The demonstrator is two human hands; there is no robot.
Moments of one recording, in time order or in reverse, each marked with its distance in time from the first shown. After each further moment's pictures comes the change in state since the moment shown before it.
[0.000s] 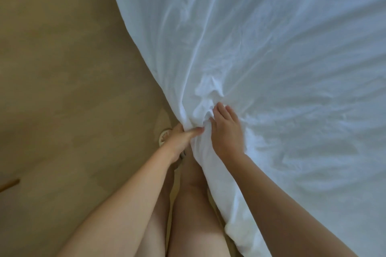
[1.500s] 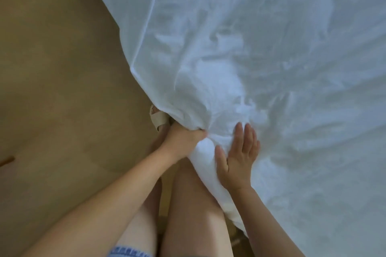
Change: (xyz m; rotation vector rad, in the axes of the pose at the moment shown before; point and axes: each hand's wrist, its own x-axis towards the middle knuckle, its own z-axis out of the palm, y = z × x) left_hand -0.041 -0.073 0.047 0.299 0.037 0.063; right_hand -0.147 0.084 0.049 0.195 0.123 0.231
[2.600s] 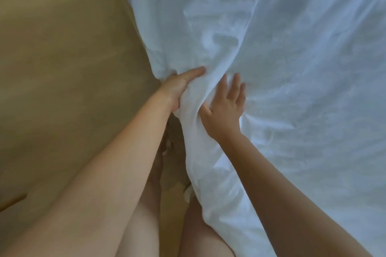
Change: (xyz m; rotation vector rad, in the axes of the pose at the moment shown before) left_hand 0.103 0.269 -0.149 -0.516 0.121 0.048; right_hand 0.237 -0.238 -0.044 0.014 -0.060 -0.168
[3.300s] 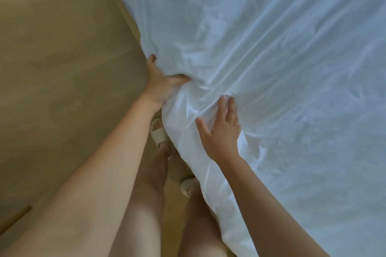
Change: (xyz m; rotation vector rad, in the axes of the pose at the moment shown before) left_hand 0.071 0.082 -0.075 0.200 0.057 0.271; right_hand 0.037 -0.064 0.026 0.032 -0.116 0.200
